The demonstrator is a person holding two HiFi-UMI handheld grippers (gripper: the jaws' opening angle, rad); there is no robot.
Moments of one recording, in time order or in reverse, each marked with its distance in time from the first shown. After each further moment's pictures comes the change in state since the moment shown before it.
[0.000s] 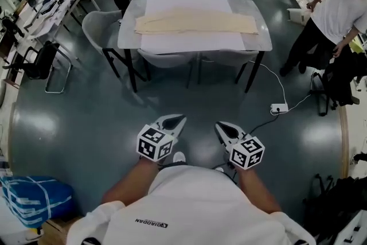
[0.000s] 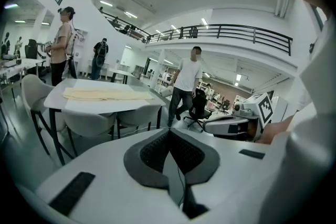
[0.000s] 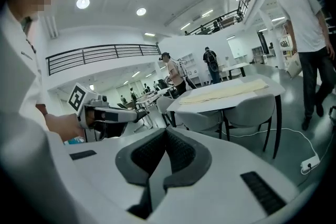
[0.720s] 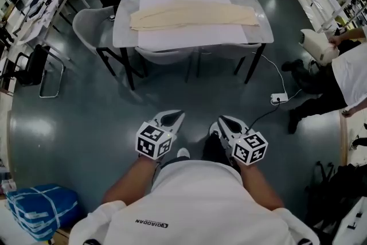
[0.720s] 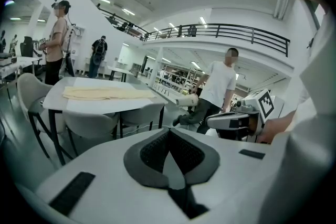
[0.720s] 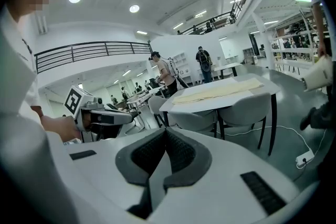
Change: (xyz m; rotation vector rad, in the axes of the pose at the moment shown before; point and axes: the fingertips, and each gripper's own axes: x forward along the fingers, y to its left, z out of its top) left arm -0.003 0.069 0.006 0.006 0.025 -0.039; right arm 0.055 -0.004 0.013 0.028 0.010 -0.105
